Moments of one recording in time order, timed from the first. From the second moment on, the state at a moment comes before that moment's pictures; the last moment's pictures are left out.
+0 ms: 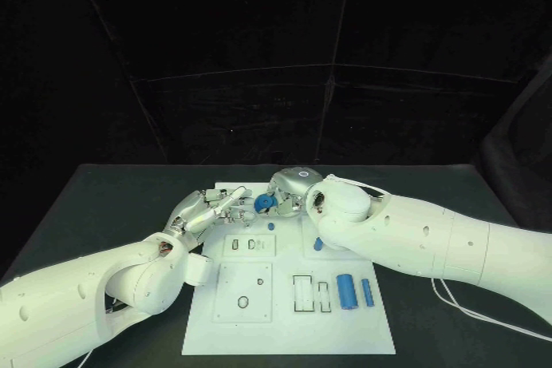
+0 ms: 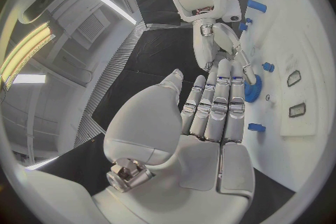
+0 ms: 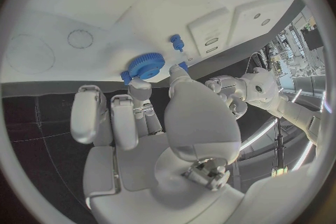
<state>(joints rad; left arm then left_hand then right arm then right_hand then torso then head) 1.12 -0.88 -0.04 1.62 -0.03 -0.27 0.49 1.32 0.07 0.04 0.21 0.14 0.91 0.22 0.09 0.07 0.97 0.18 0.09 0.07 1.11 0.12 0.20 0.23 0.17 0.94 0.23 0.31 0.12 1.21 -0.49 0.03 1.32 -1.73 -0.21 -0.33 1.17 -0.06 -0.04 0.29 0.26 0.89 0.17 0.07 0.07 1.27 0.08 1.05 1.06 1.47 0.00 1.47 1.31 0.07 1.36 0.11 1.43 1.24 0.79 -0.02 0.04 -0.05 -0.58</state>
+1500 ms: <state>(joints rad) 1.12 -0.88 -0.04 1.62 -0.03 -0.27 0.48 1.32 0.07 0.04 0.21 0.14 0.91 0.22 0.09 0.07 0.97 0.18 0.09 0.07 1.11 0.12 0.20 0.23 0.17 0.94 0.23 0.31 0.12 1.21 -0.90 0.03 1.44 -1.29 -0.46 0.15 1.50 -0.04 -0.06 0.14 0.27 0.91 0.16 0.07 0.07 1.25 0.06 1.04 1.04 1.46 0.00 1.46 1.31 0.07 1.34 0.11 1.42 1.21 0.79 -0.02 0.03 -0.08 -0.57</state>
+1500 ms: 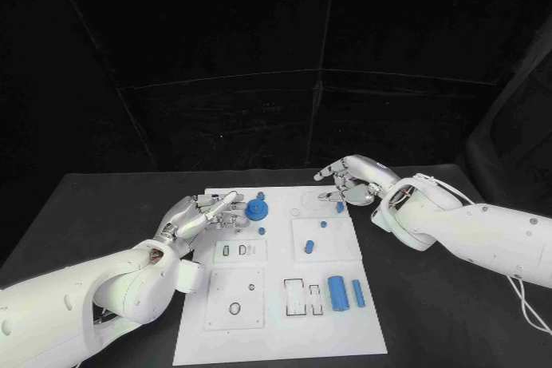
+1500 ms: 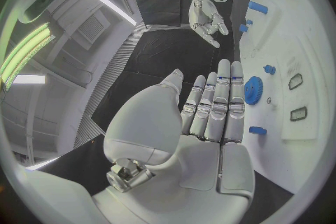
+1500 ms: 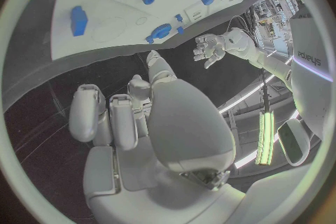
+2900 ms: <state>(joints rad) 1.11 -0.87 -0.04 1.61 -0.03 -0.27 0.48 1.32 0.07 0.04 0.21 0.14 0.91 0.22 0.09 0.07 0.97 0.18 0.09 0.07 1.11 0.12 0.20 0.23 0.17 0.94 0.23 0.31 0.12 1.15 -0.90 0.03 1.29 -1.18 -0.33 0.19 1.51 -0.02 -0.07 0.14 0.24 0.92 0.16 0.07 0.07 1.25 0.07 1.03 1.04 1.46 0.00 1.46 1.31 0.07 1.34 0.11 1.42 1.20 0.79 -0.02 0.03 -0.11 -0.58</state>
